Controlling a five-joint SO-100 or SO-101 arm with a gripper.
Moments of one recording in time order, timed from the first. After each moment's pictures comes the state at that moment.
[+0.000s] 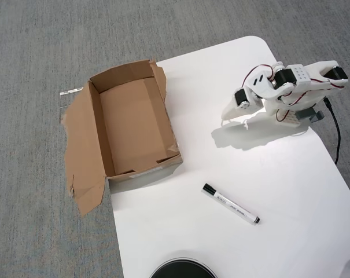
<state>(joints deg) 3.5 193.0 180.9 53.3 6.9</state>
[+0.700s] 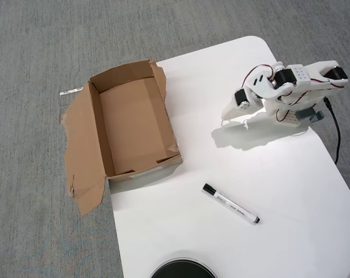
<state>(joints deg) 3.5 193.0 180.9 53.3 6.9</state>
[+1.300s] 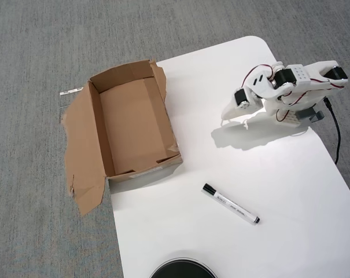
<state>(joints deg) 3.5 193.0 179.1 53.3 6.9</state>
